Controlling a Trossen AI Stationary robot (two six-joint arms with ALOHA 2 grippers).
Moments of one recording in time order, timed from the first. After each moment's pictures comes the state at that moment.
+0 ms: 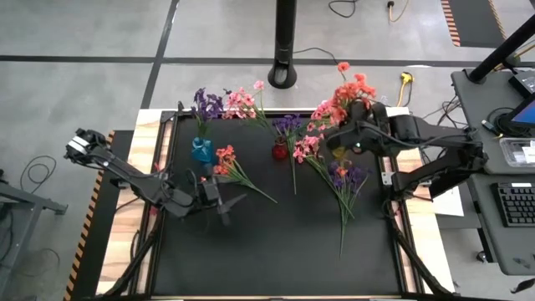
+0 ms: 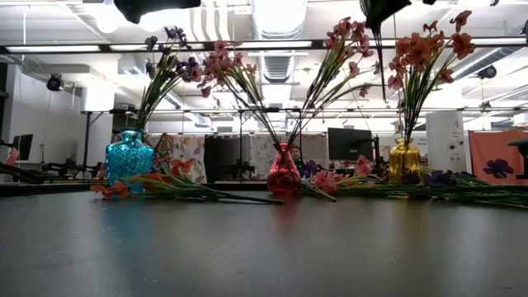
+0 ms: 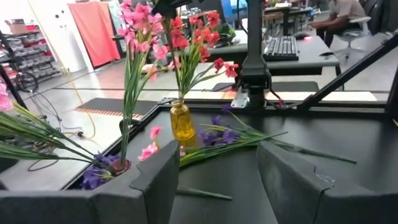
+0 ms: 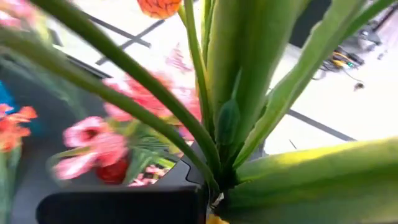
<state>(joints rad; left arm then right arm) -0.52 1.17 0.69 0.31 -0.88 -0.03 -0.02 1.27 1.51 -1.20 0.87 0.71</state>
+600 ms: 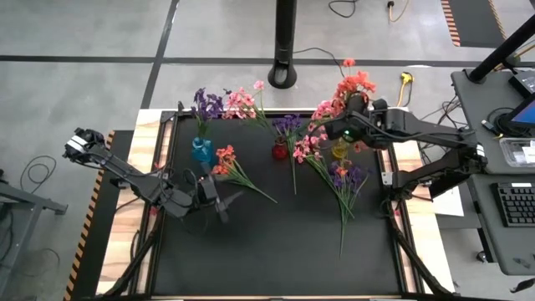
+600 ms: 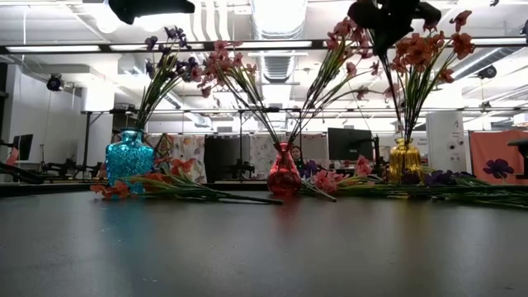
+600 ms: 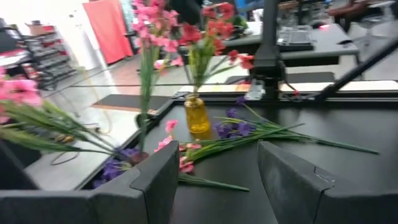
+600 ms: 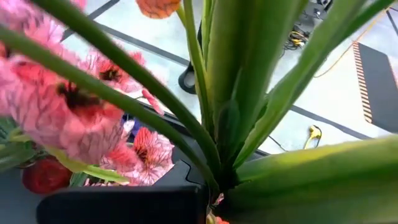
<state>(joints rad) -0.52 1.14 0.69 0.24 -0.94 -0.03 -0.20 1.27 1.39 -1.17 0.86 0.70</state>
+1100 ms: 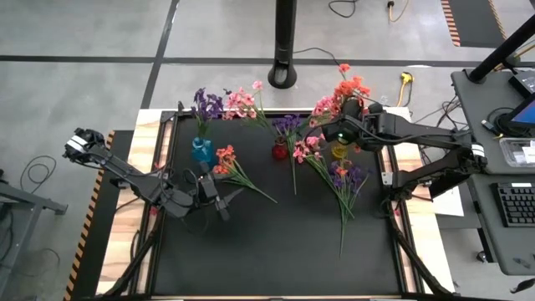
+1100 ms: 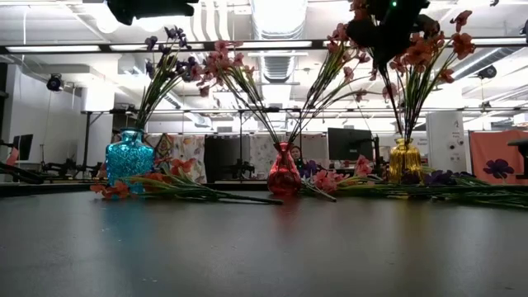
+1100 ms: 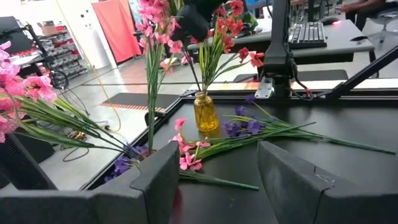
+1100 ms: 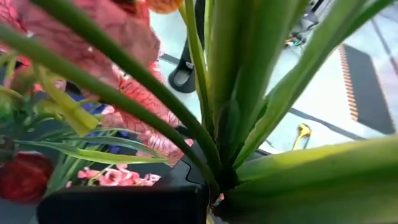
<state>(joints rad) -0.52 1.14 0.69 0.22 -0.97 -0.03 -0.22 1.27 1.28 -1.08 0.89 0.69</state>
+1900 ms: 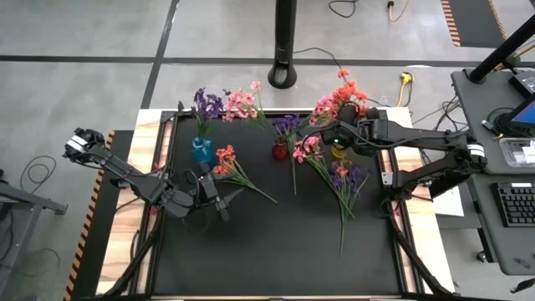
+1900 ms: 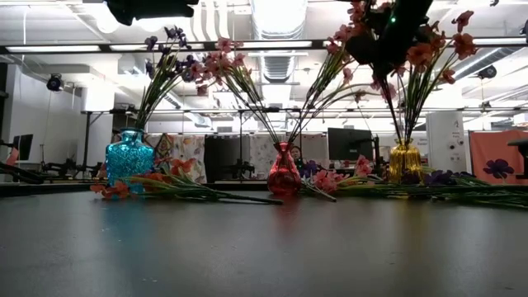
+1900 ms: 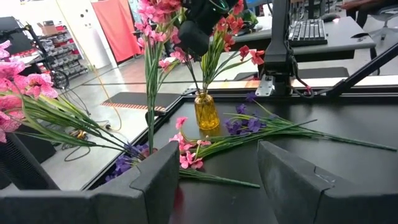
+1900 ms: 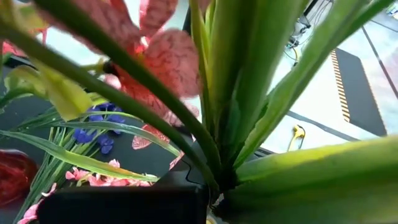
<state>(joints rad) -0.52 1.14 0.69 0.21 -0.97 -0.03 -0.22 1.27 1.16 -0.98 0.93 0.70</state>
